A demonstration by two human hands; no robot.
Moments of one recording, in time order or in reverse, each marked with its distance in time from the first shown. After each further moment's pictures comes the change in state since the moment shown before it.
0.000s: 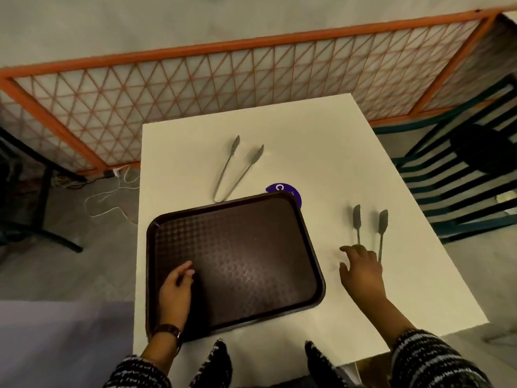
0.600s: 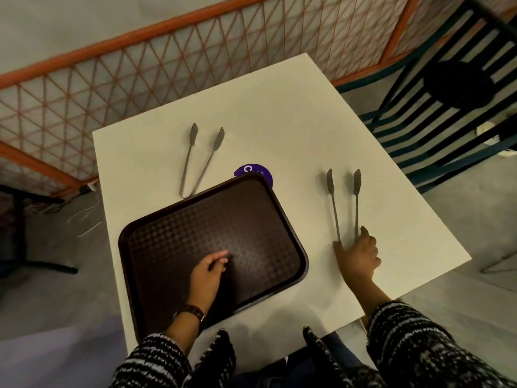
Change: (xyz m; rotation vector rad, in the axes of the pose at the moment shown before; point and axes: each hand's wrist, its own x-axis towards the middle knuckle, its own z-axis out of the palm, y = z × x) left_hand -0.018 0.029 0.103 0.135 -0.356 0.083; right_hand 0.004 0.045 0.005 0.352 0.153 0.565
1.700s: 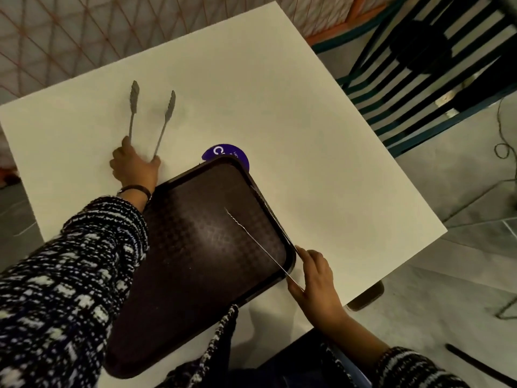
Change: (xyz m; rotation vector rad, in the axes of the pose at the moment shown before) left_hand 0.226 0.076 -0.043 0.625 0.361 0.193; right_hand -0.116 0.013 0.037 -0.047 -0.316 -0.453
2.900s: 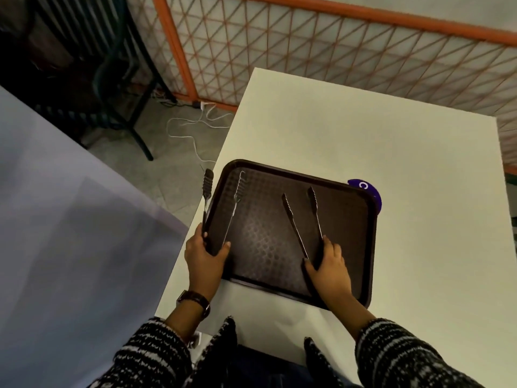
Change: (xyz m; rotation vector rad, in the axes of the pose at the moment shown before) left_hand -0.305 -0.136 -0.087 -0.599 0.288 -0.544; right_hand 0.070 -0.103 0.048 -0.222 -0.350 -0.276
